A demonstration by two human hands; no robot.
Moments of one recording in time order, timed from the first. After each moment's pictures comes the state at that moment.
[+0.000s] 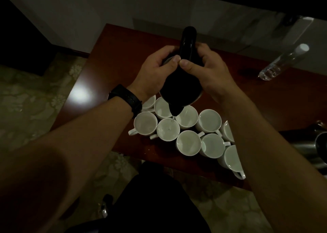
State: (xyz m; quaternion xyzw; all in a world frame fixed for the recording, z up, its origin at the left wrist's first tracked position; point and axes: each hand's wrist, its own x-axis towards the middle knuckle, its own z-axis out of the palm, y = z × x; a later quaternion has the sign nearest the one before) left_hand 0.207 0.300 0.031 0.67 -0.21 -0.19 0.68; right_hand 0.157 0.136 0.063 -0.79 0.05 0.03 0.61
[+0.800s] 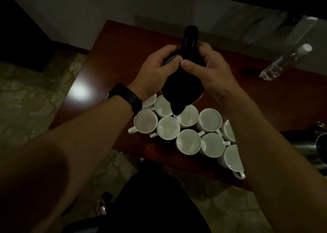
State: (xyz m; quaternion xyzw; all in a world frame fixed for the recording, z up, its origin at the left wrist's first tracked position) left_hand 0.206 0.302 0.030 0.69 -0.21 -0.19 0.67; right_hand 0.155 0.137 0.062 -0.80 0.05 0.03 0.59
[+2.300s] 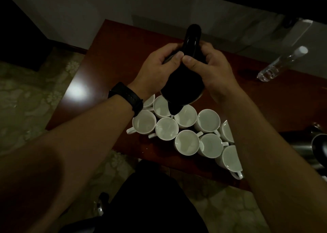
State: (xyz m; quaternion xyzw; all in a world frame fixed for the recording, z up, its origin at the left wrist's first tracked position) left_hand 0.204 0.297 0.037 0.70 -0.21 -0.17 0.66; right_hand 0.157 0.138 0.063 -0.77 0.08 0.01 0.63
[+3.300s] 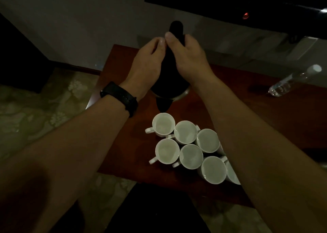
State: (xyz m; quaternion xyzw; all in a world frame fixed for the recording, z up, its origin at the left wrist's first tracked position) left_hand 0.307 0.357 0.068 0.74 -0.12 -0.14 0.64; right_hand 0.285 0.234 0.081 -0.80 0.17 -0.03 0.57
